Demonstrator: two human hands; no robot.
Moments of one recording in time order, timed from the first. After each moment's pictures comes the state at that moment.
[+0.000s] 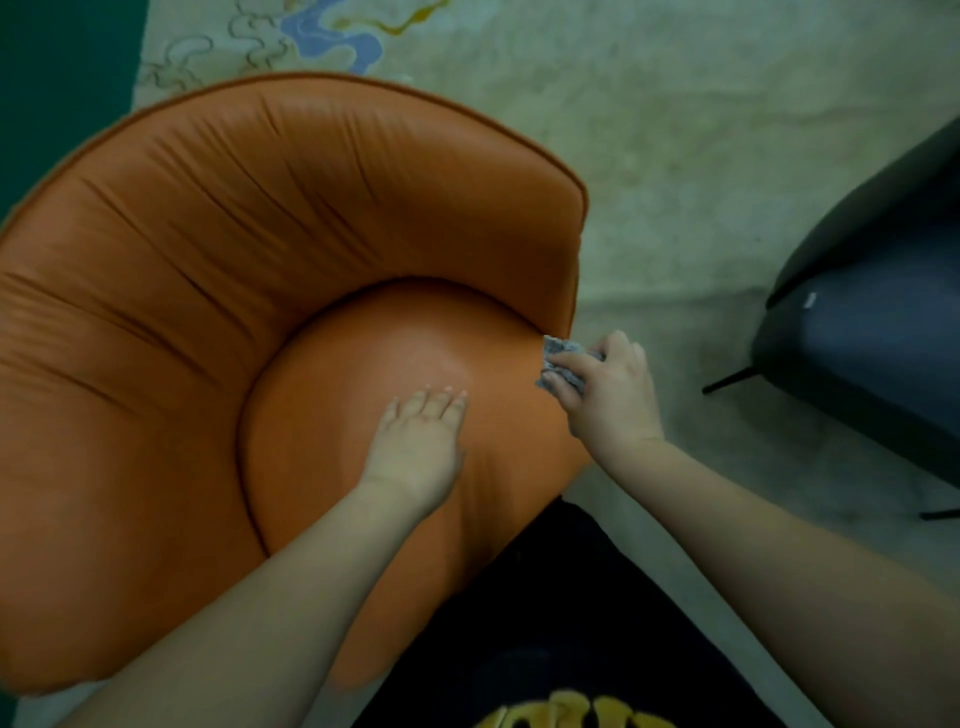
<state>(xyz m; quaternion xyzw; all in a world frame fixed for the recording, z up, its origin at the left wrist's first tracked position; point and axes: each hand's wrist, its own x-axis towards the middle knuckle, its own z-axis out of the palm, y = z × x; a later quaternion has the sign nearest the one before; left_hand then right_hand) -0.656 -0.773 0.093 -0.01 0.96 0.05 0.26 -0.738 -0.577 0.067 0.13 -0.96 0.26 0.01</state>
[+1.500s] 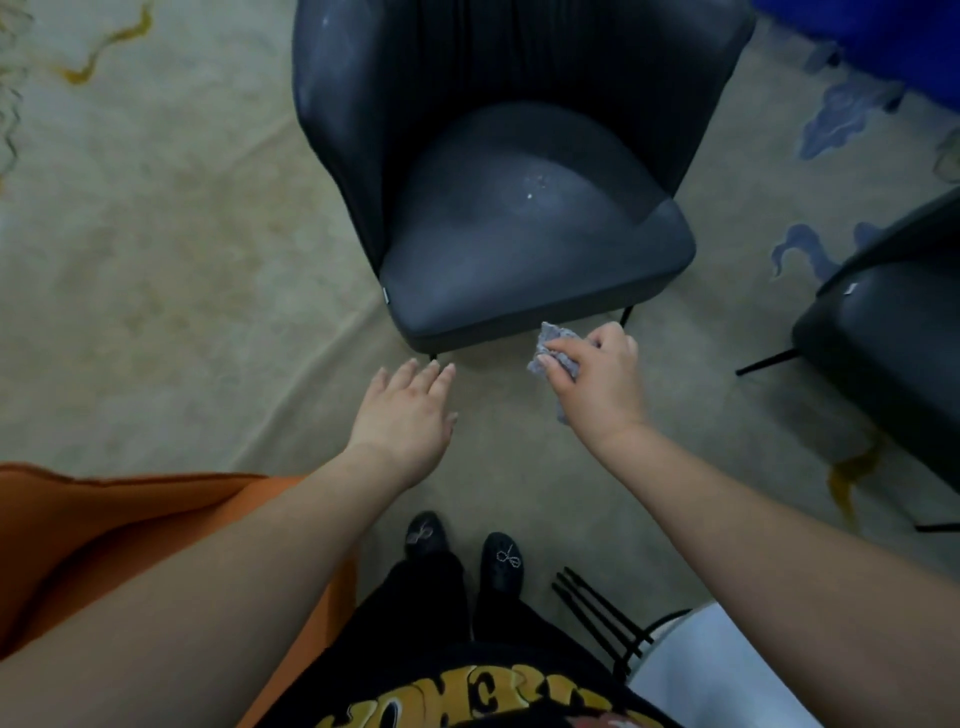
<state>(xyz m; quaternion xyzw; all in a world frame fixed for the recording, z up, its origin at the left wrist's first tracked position) -0.780 -0.278 0.139 0.40 0.89 -0.08 0.20 -0.676 -0.092 0.123 -0.32 -0.89 0.28 0.12</state>
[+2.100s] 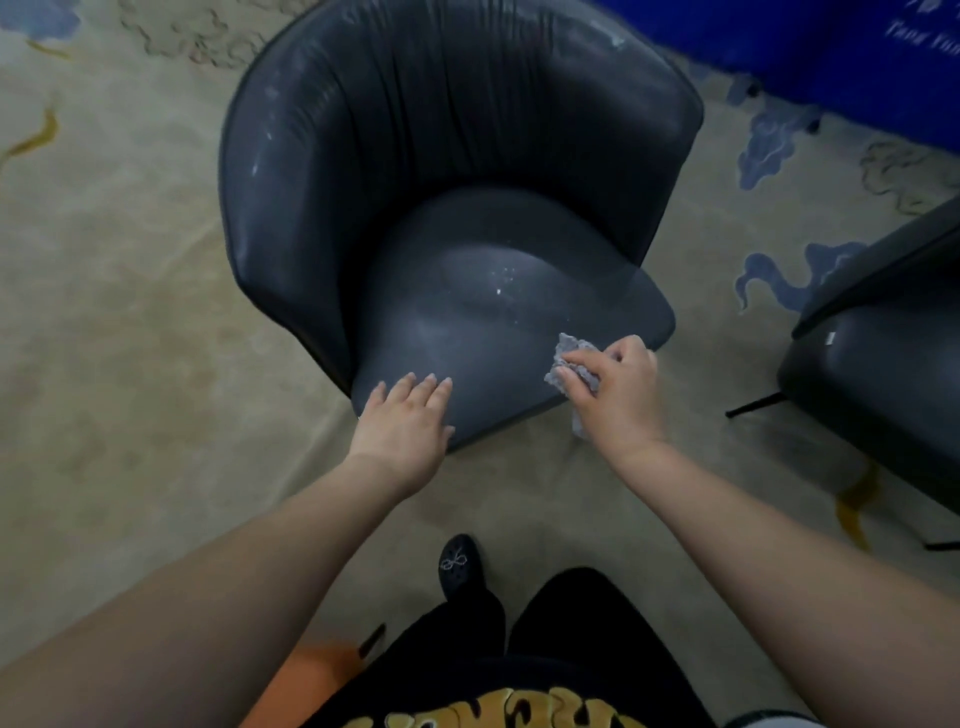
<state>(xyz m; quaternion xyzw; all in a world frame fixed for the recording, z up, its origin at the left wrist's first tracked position) -0.969 -0.153 0.126 0.48 0.85 -0.09 0.20 -0.817 0.028 0.123 -0.40 -0.87 0.23 0.18</state>
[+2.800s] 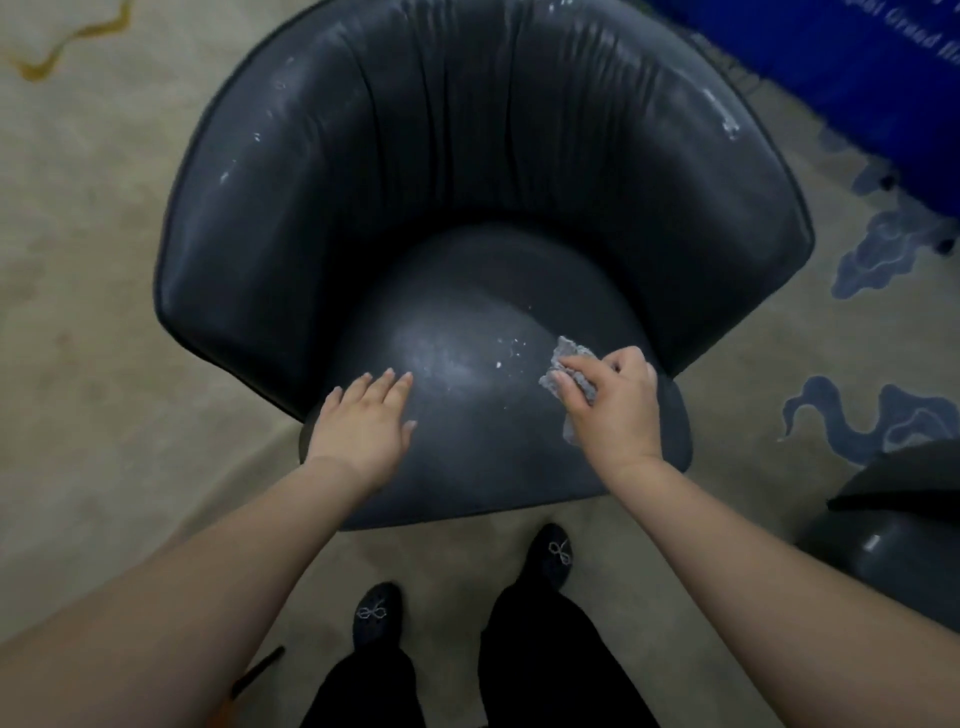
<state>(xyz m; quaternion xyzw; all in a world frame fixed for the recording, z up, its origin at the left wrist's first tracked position) -1.063 -0.013 0.073 0.28 0.93 -0.05 0.25 -0.951 0.217 0.084 -0.30 -0.91 0.28 0.10</state>
